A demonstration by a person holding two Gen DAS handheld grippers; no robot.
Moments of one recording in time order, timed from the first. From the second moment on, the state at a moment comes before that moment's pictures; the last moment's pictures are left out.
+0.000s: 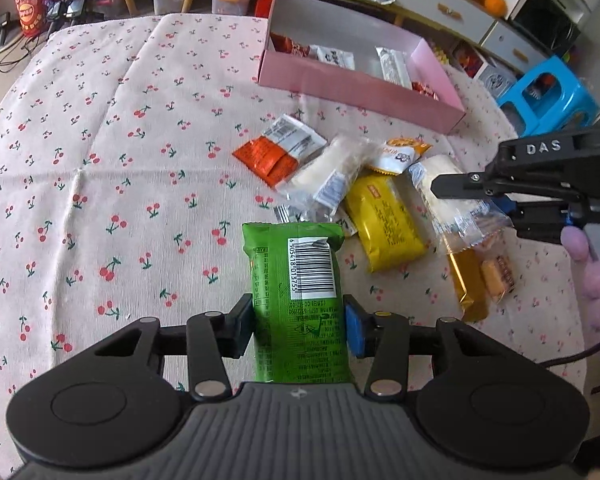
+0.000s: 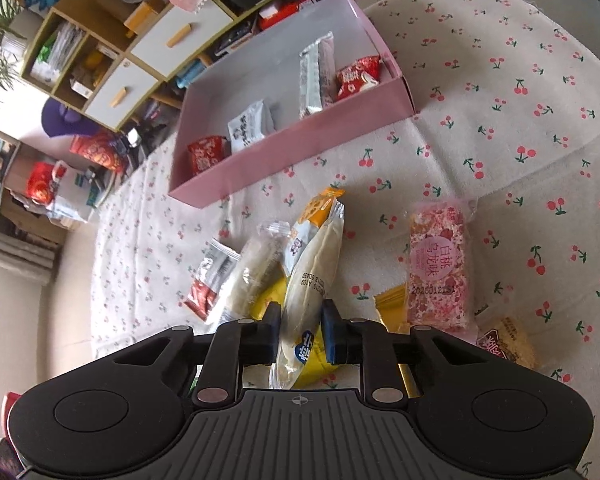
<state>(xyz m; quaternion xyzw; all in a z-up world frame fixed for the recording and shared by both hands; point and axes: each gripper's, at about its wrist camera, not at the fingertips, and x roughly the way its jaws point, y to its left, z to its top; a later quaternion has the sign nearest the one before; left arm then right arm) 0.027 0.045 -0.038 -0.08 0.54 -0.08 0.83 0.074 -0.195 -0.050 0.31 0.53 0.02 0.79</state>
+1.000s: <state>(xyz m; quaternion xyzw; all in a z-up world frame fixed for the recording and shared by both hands) 0.079 0.052 -0.009 -0.17 0.50 -0.08 0.85 0.083 -0.214 -0.020 0.38 0.47 0.05 0.79</state>
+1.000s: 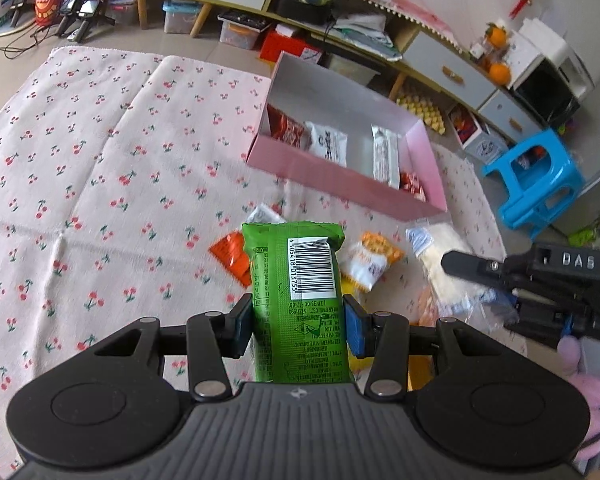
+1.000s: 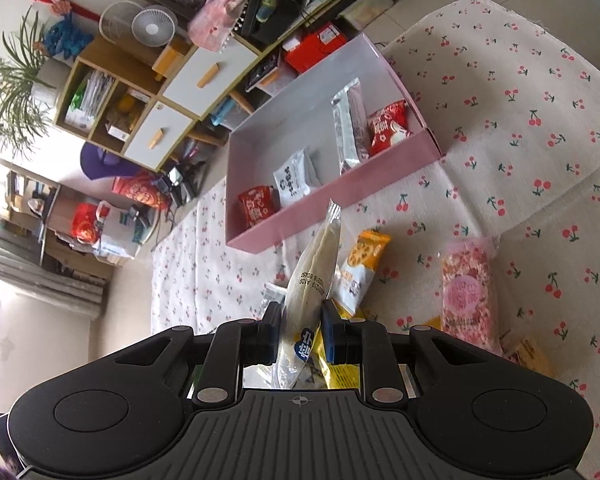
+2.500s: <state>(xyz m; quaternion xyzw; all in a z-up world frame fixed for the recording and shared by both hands) 0.270 -0.020 -0.036 0.03 0.43 0.01 0.90 0.222 -0.241 -0.090 0.41 0.38 0.08 0.83</state>
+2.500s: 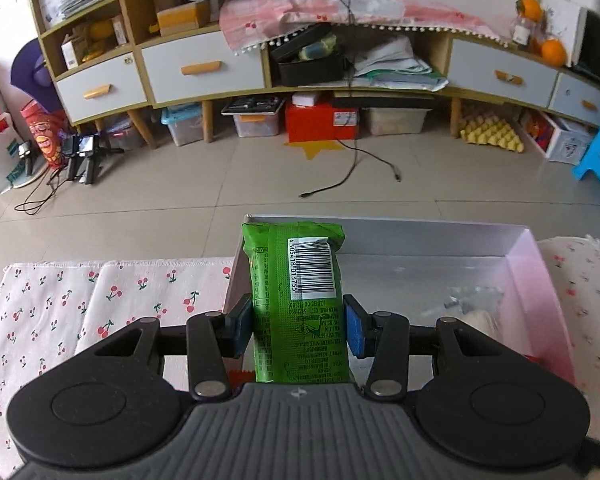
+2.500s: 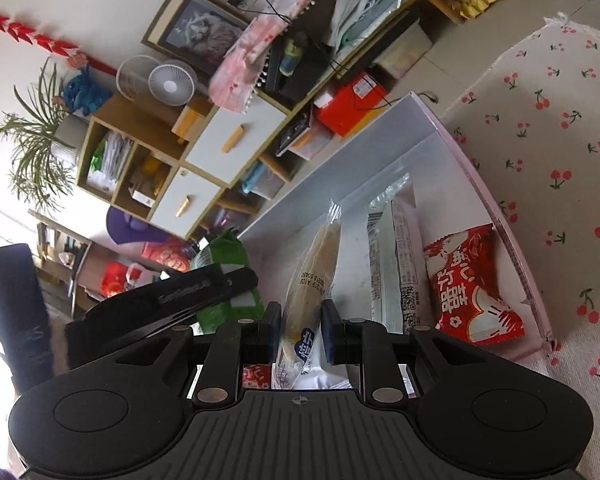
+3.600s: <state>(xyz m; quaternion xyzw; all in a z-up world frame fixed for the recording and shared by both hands) 0.251 -0.014 -0.020 0.04 0.40 0.03 0.92 0.195 -0.241 -0.057 0.36 0.41 0.05 0.84</state>
